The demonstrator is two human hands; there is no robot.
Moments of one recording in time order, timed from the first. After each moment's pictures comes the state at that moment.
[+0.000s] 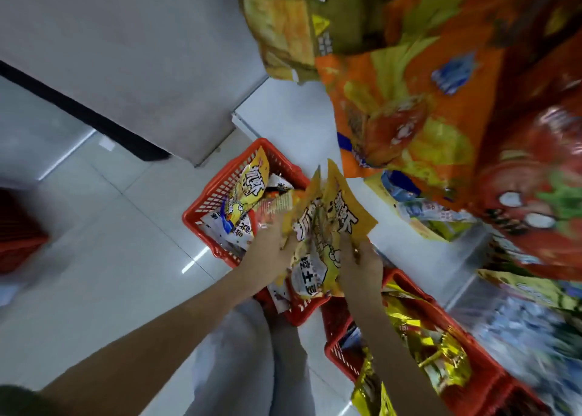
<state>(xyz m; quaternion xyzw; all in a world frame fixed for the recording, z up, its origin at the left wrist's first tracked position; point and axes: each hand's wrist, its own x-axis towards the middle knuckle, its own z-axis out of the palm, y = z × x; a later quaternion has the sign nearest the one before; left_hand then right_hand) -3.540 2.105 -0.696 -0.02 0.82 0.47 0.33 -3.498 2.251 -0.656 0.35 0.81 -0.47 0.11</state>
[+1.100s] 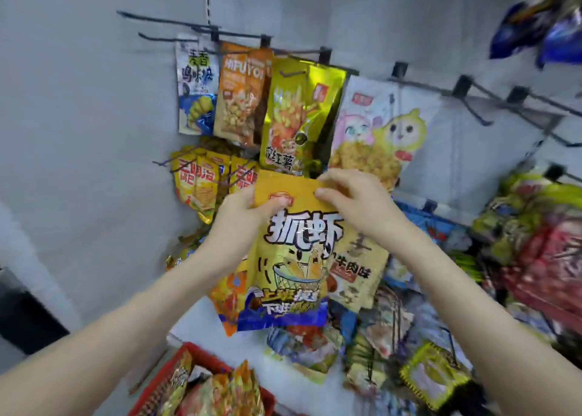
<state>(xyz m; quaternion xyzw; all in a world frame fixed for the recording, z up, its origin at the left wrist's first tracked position) -3.461 2.229 -0.079 0.21 0.69 0.69 0.05 -3.409 2.405 -0.031 -0.04 0.95 -0.22 -0.20</state>
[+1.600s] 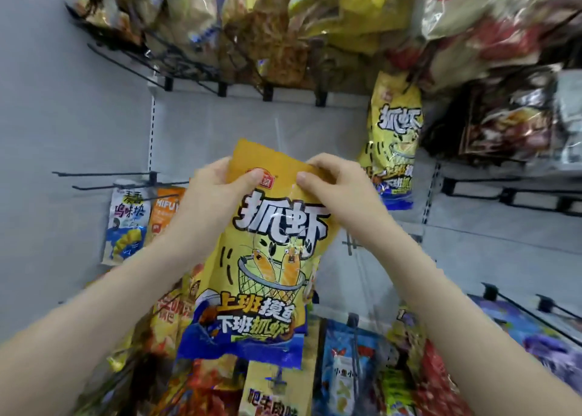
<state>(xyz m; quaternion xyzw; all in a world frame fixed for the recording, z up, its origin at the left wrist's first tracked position) -3.417 2.307 0.132 0.36 0.60 0.71 -0.08 -3.351 2.466 0.161 -0.03 0.88 -0.26 -0.40</state>
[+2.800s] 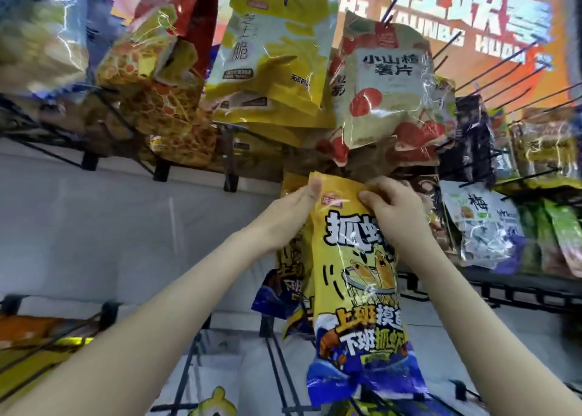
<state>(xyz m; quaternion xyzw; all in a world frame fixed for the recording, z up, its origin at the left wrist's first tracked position) -3.497 2.520 0.267 0.65 0.58 0.50 -0.05 -3.341 2.620 0.284 0.15 0.76 -0.03 -0.63</state>
